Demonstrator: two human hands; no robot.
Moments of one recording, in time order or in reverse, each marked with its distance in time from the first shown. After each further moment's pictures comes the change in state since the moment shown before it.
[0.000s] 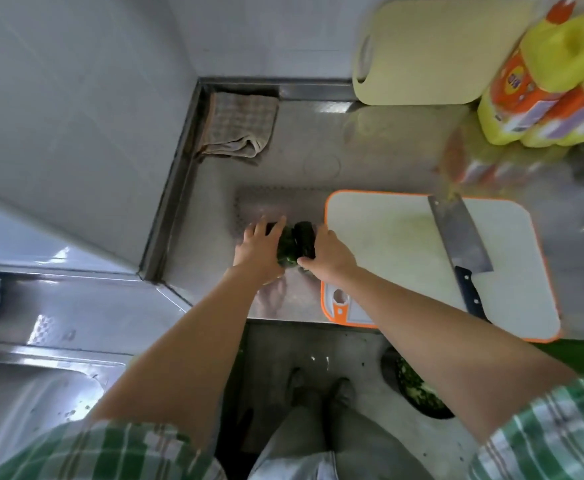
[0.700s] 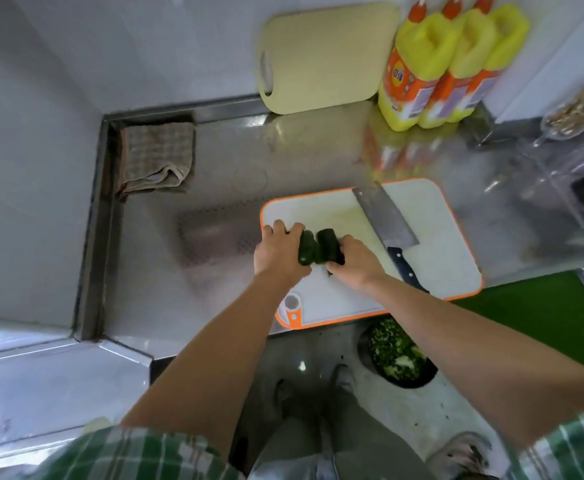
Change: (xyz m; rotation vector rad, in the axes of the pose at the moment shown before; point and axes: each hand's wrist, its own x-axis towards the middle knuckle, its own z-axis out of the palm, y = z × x) left_hand -0.002 0.131 -0.014 0.027 0.105 0.249; right_hand -0.050 0.119 -0.050 0.170 0.156 0.236
